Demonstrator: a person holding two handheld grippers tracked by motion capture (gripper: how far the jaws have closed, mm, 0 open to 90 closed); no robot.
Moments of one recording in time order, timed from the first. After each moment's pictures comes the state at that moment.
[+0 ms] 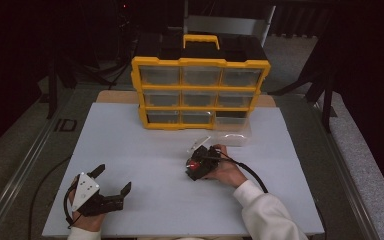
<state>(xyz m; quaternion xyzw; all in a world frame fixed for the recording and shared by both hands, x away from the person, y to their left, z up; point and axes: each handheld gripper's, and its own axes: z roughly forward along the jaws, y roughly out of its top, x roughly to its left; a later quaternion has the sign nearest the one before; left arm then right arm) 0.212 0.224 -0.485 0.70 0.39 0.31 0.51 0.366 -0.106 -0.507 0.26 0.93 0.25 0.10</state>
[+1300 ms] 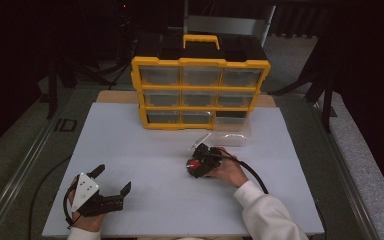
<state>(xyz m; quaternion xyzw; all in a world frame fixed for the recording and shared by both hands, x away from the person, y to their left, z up) 0.211 0.224 -0.485 0.70 0.39 0.31 0.51 0.373 -0.110 -0.504 0.27 0.93 0.23 0.06</state>
